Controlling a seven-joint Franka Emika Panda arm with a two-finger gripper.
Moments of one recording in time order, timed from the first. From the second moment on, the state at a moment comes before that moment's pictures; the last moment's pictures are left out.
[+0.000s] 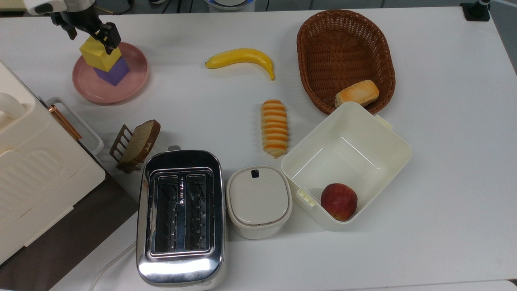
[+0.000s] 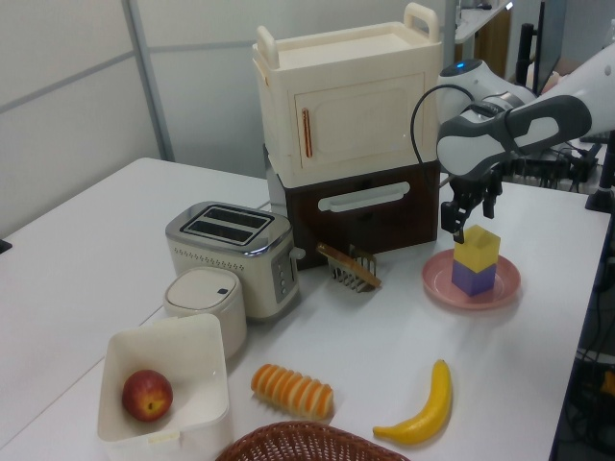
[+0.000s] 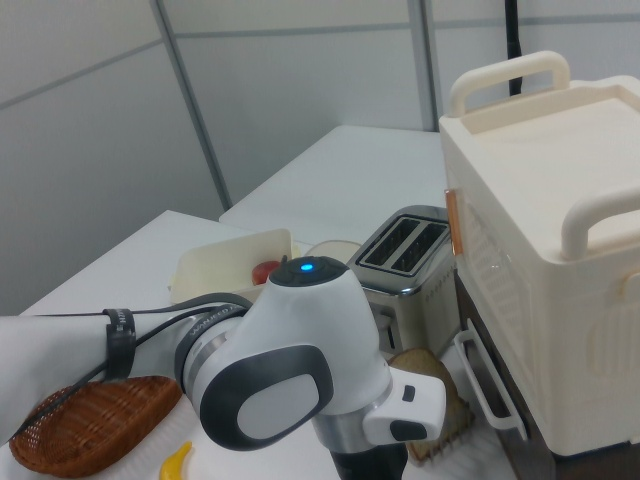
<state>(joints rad) -0.42 0.03 -0.07 -2.05 -0.23 2.09 -0.06</state>
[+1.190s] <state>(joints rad) -0.44 0.08 -0.07 -2.05 -0.23 2.09 -0.12</state>
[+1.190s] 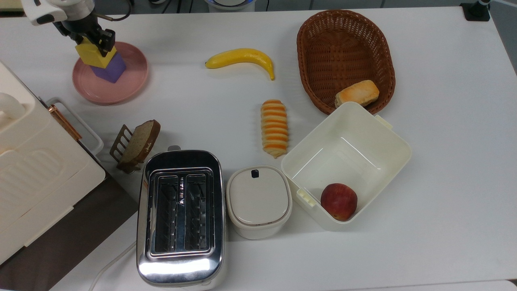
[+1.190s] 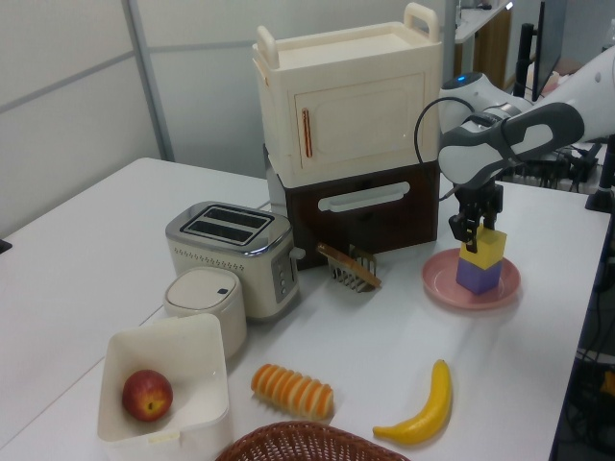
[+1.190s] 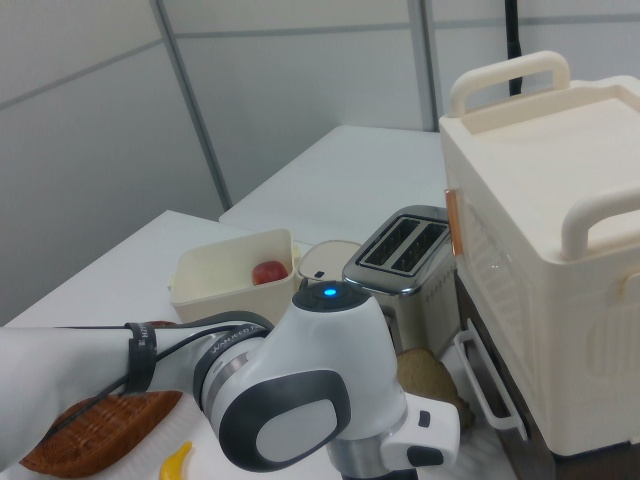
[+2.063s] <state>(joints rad) -0.37 0.00 0.08 -2.01 -0.23 2.06 -0.02</state>
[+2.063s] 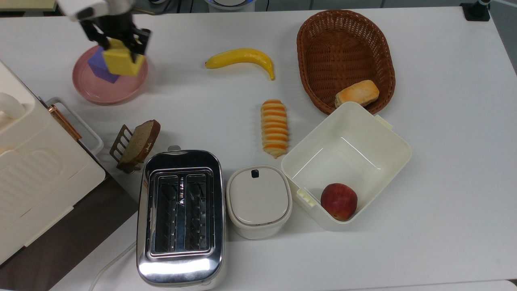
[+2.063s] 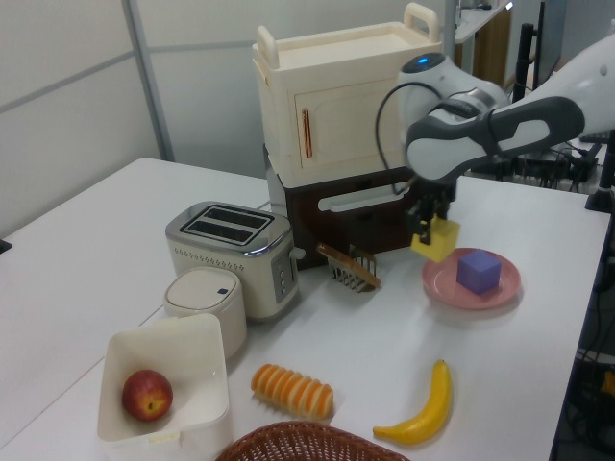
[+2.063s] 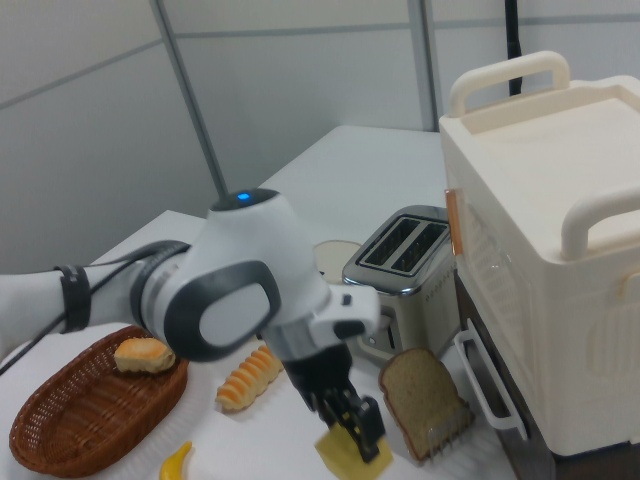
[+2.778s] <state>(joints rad) -0.20 0.17 0.13 -1.87 -0.23 2.06 0.28</state>
